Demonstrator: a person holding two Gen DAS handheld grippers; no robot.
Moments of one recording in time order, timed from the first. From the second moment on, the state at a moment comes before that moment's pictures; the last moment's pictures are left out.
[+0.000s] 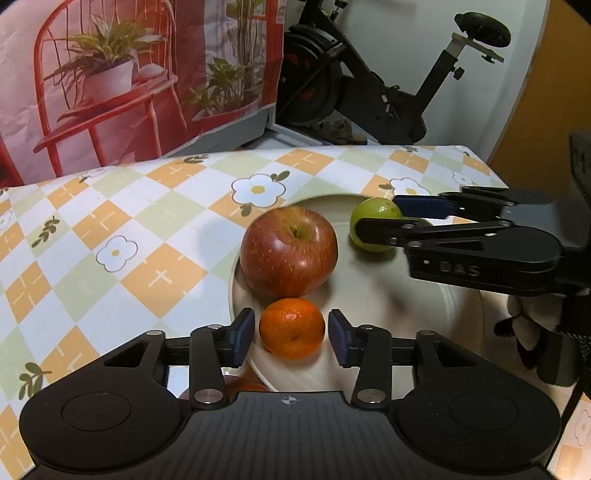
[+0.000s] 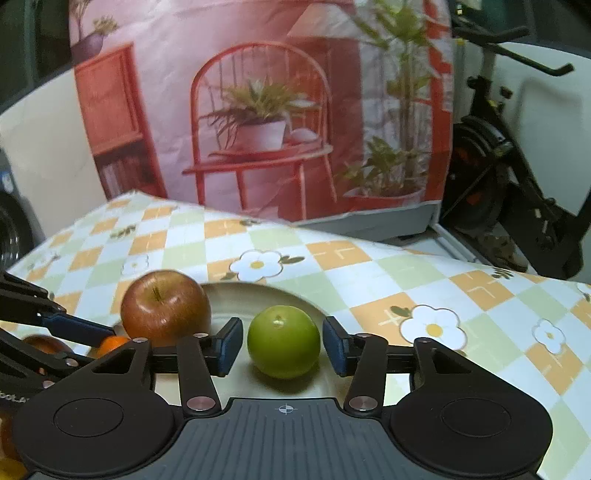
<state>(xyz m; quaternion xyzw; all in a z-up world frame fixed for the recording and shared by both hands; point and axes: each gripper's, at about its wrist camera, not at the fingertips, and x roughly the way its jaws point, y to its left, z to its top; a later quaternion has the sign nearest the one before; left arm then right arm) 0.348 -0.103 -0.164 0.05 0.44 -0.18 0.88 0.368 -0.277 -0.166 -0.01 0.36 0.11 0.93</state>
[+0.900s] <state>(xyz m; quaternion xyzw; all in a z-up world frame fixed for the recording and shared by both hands) 0.258 -0.038 -0.113 0.01 0.38 -0.16 0.91 0.202 -0.244 -0.151 0.08 0.32 0.08 0.94</state>
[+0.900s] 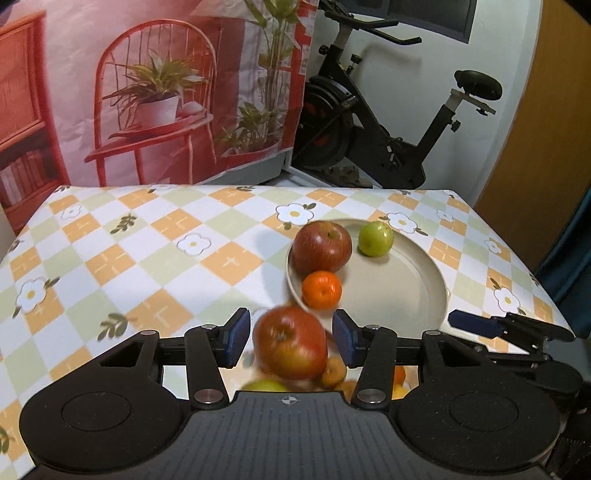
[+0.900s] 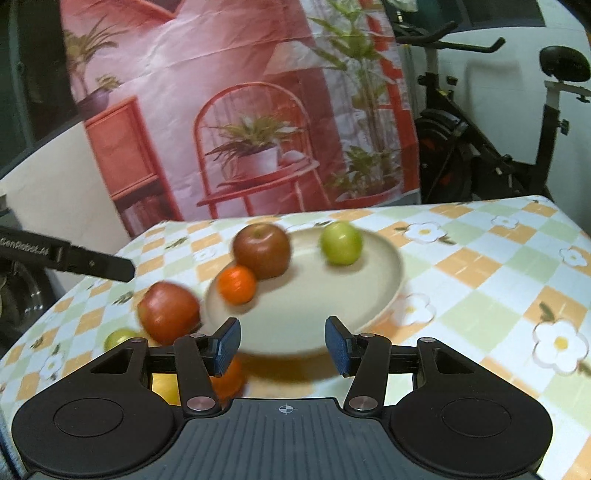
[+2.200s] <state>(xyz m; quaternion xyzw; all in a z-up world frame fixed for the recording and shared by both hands) 0.227 -0.050 -0.142 -0.02 0.44 -0.23 0.87 0.165 -0.228 -0.148 0.06 0.33 0.10 0.94</state>
